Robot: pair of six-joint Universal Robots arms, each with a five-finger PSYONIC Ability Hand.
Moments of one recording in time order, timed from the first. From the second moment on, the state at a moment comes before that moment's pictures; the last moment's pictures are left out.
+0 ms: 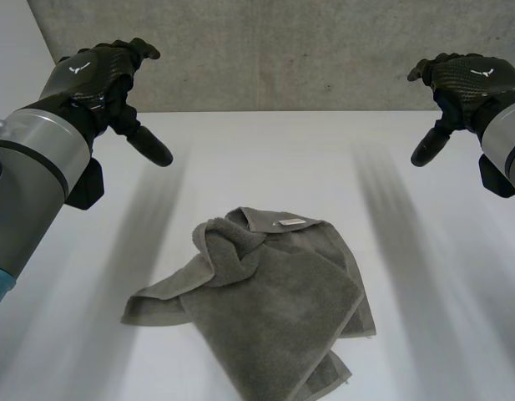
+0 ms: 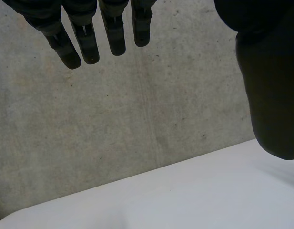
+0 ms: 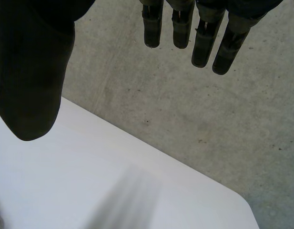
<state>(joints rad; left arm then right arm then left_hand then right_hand) 4.23 -1.70 -1.32 3.02 -1.69 3.04 1.87 -1.37 1.25 0.22 1.55 2.98 0.27 0.26 0.25 0.26 0.22 0.23 0.25 0.24 0.25 0.06</state>
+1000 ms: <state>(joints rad) 4.34 -1.90 -1.92 3.41 -1.44 3.21 2.22 -0.56 0.64 0.22 1.38 2.75 1.43 1.48 1.50 1.50 1.47 1.31 1.30 1.29 1.30 1.14</state>
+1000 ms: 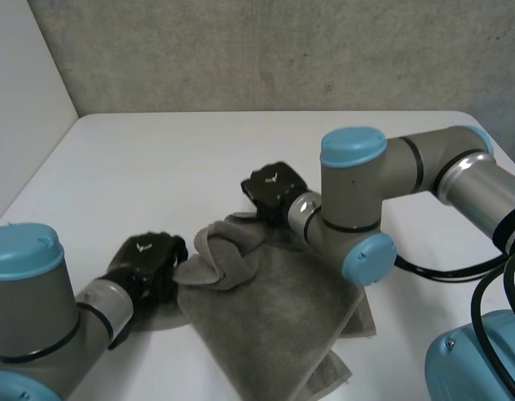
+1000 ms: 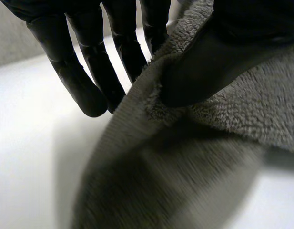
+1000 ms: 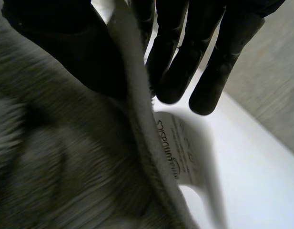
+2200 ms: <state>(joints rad) 4.51 -1.89 -2.03 3.66 -1.42 3.74 1.63 -1.25 1.57 0.24 0.86 2.35 1.43 1.48 1.54 1.51 1.48 1.32 1.31 1.33 1.33 1.16</state>
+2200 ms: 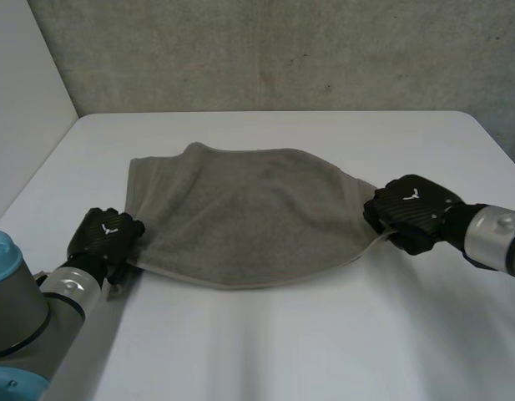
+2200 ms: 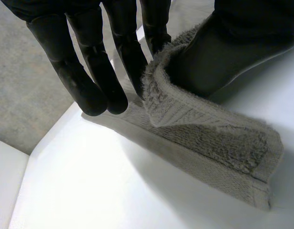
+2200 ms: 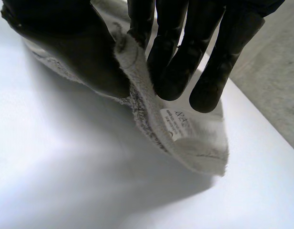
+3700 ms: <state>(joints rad) 4.46 -2.03 -1.60 3.57 -1.34 3.57 1.61 -1.14 1.40 0.02 0.99 2.48 1.45 1.50 1.54 1.52 1.53 1.32 1.34 1.33 1.33 1.17</state>
